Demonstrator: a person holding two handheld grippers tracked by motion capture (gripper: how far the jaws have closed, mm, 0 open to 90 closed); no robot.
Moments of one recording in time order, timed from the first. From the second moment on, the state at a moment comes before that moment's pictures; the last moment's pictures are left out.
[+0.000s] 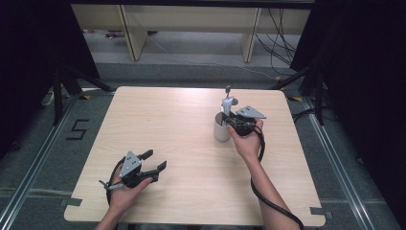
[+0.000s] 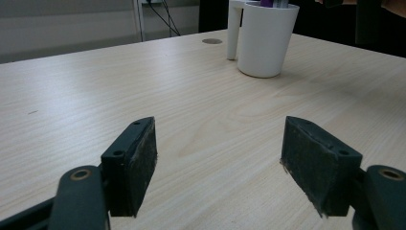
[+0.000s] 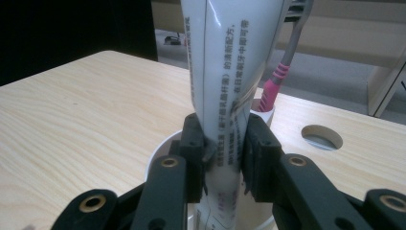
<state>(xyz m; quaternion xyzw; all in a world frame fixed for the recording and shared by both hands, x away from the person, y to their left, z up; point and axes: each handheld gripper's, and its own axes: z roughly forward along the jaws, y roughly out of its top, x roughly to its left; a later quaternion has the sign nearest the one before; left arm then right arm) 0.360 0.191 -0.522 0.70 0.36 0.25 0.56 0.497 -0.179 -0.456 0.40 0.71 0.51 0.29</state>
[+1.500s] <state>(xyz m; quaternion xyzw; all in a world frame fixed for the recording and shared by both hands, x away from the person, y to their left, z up) 0.360 0.191 -0.523 0.70 0.36 0.25 0.56 0.496 -0.176 -0.454 0.41 0.72 0.50 0.26</state>
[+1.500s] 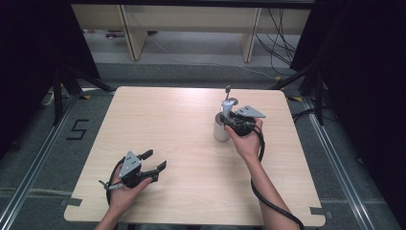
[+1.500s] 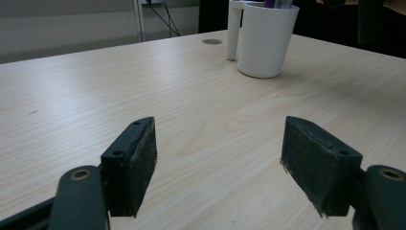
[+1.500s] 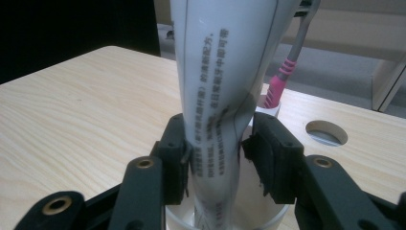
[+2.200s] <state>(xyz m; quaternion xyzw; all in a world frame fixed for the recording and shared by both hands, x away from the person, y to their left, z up) 0.360 0.190 -0.523 0.70 0.36 0.25 0.56 0.496 -0.178 -0.453 0.41 0.73 0.49 0.25</state>
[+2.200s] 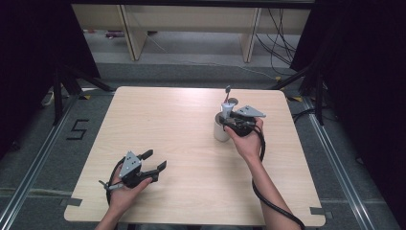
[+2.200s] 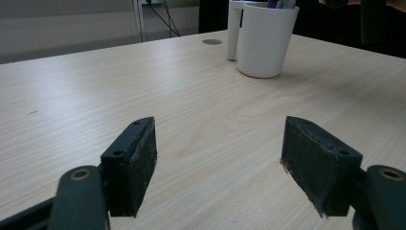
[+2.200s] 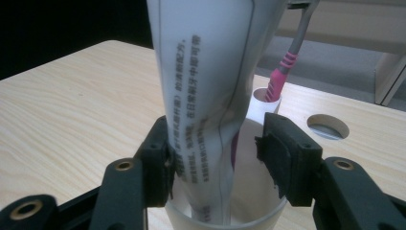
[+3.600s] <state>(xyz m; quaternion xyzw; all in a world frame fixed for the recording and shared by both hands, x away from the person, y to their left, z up) 0.360 0.190 -0.522 0.70 0.36 0.25 0.56 0.449 -0.226 -0.450 0.40 0.75 0.46 0.25</state>
